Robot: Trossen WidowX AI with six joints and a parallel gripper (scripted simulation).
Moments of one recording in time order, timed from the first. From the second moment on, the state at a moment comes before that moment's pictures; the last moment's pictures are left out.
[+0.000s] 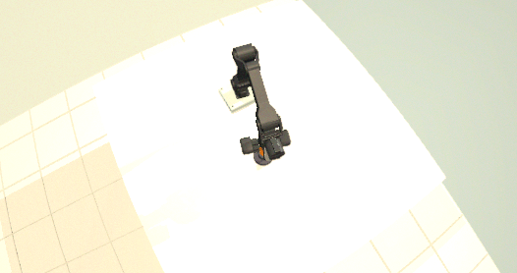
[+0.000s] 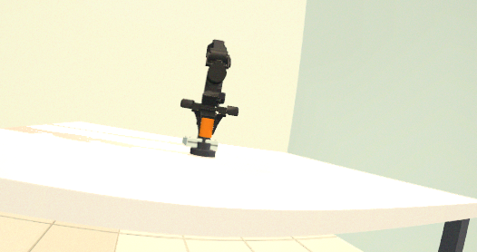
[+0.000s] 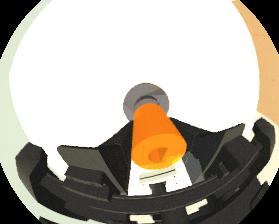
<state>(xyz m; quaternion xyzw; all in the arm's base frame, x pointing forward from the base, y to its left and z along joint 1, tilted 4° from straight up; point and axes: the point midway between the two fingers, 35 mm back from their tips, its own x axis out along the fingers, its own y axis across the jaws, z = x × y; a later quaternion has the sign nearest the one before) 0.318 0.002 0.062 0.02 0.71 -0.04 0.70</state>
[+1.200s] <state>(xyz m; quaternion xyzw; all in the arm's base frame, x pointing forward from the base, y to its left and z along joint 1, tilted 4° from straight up) 0.318 0.002 0.062 0.10 0.71 -0.12 0.69</state>
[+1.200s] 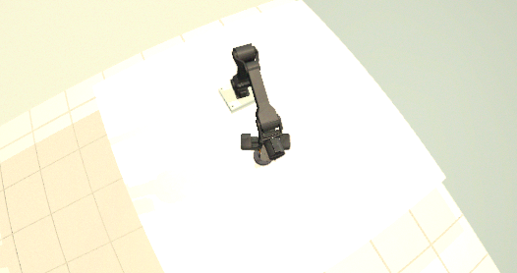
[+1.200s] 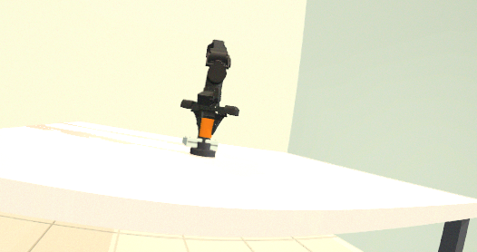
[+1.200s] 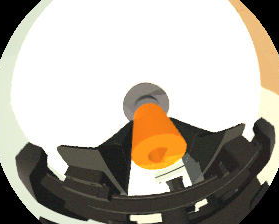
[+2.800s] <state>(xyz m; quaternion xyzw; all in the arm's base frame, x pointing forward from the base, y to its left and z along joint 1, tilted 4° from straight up) 0.318 0.002 0.061 0.17 0.69 -0.19 0.68</state>
